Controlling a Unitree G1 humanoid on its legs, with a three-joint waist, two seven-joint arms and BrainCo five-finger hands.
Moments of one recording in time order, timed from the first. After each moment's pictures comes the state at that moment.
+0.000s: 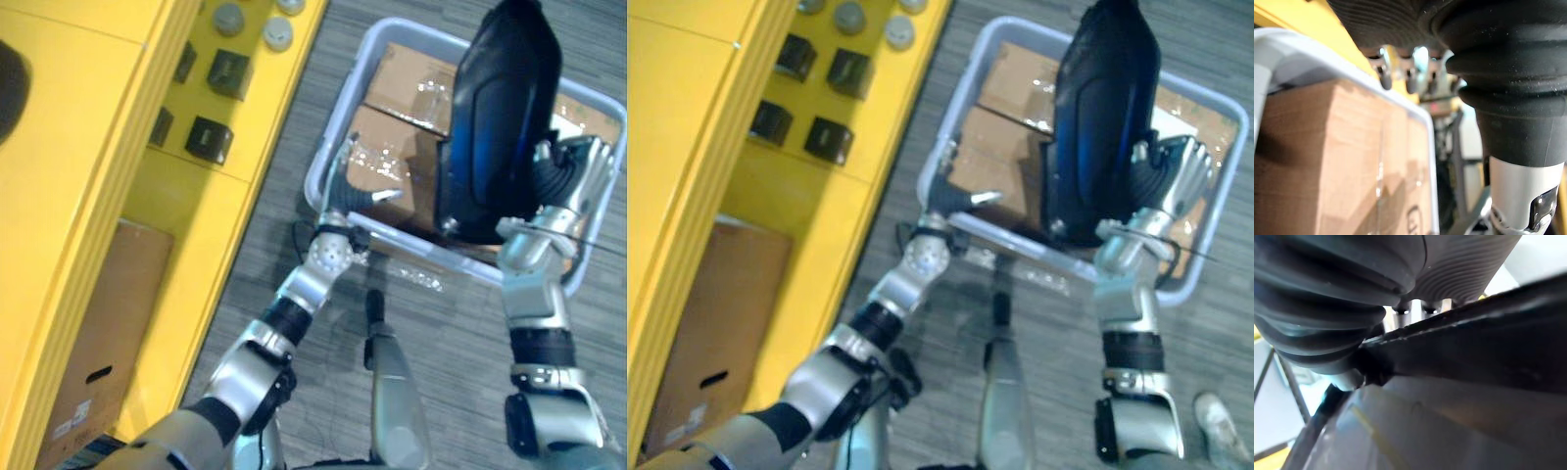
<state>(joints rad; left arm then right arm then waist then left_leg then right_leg) -0.93 -0.13 -0.28 0.70 0.02 -0.09 0.46 -0.58 -0.39 -0.16 0.16 -0.61 0.15 -0.62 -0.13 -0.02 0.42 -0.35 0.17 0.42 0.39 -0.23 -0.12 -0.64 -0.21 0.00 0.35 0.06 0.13</state>
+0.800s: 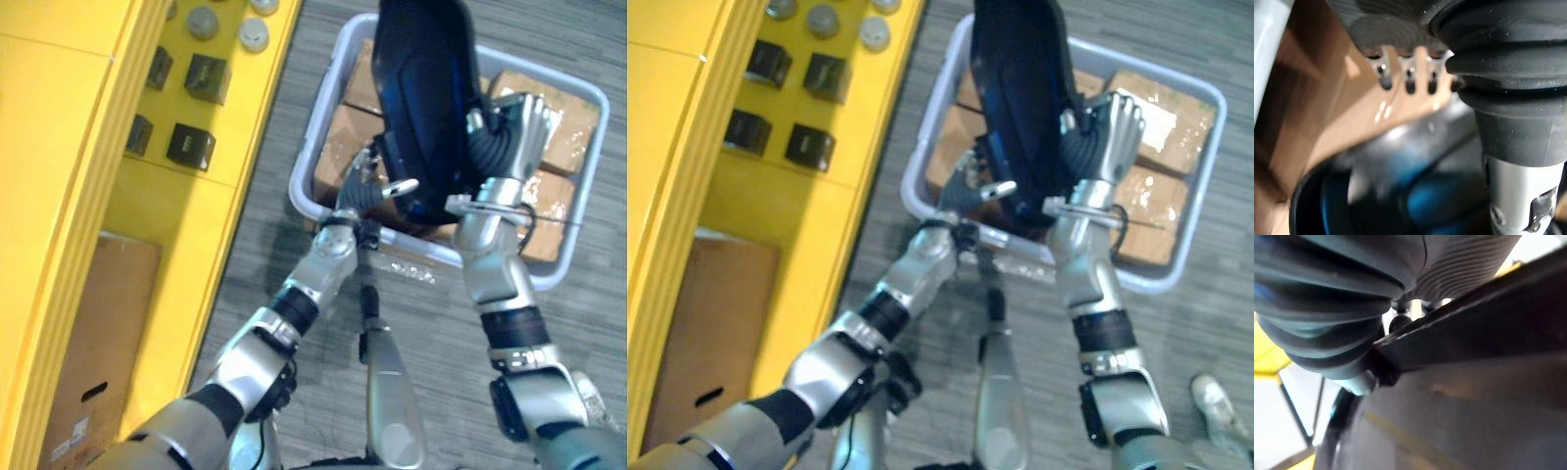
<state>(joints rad) -0.96 -0.14 -0.44 0.79 -0.57 -0.13 0.25 -0.68 -0.38 0.10 0.17 -0.61 0.11 -0.61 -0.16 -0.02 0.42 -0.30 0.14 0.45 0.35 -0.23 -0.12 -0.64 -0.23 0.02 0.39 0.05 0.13</state>
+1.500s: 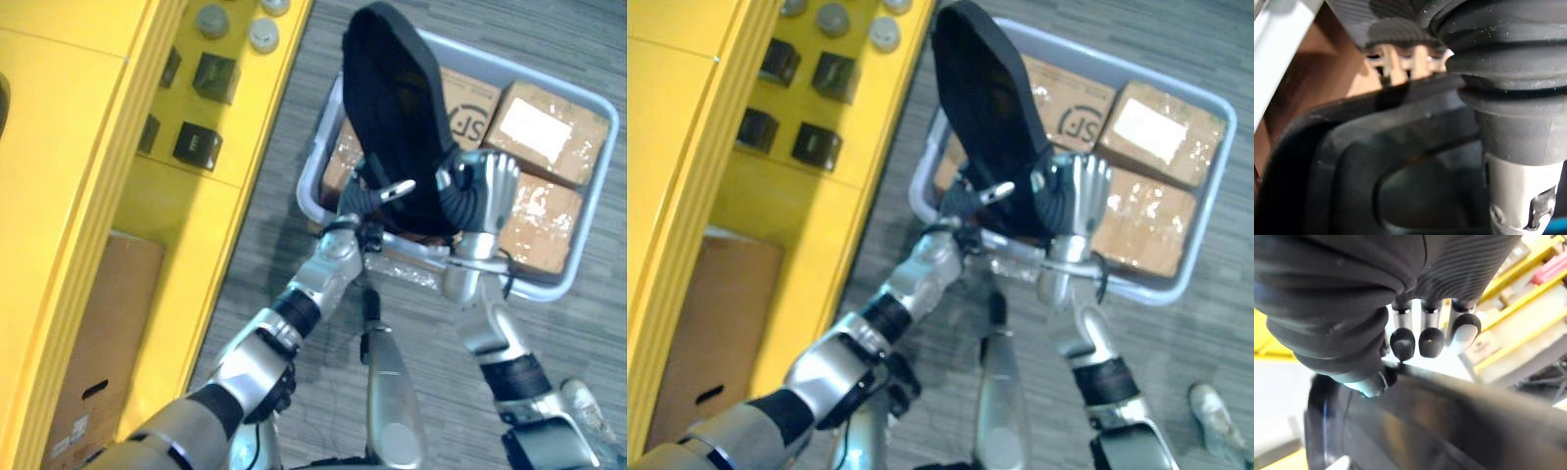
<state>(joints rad) -0.97 -0.14 -0.46 0.81 -0.61 -0.13 0.36 -0.36 -0.40 0.21 -0.06 -0.68 0.06 -0.70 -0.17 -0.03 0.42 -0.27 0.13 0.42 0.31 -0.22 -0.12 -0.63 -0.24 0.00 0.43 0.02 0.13</state>
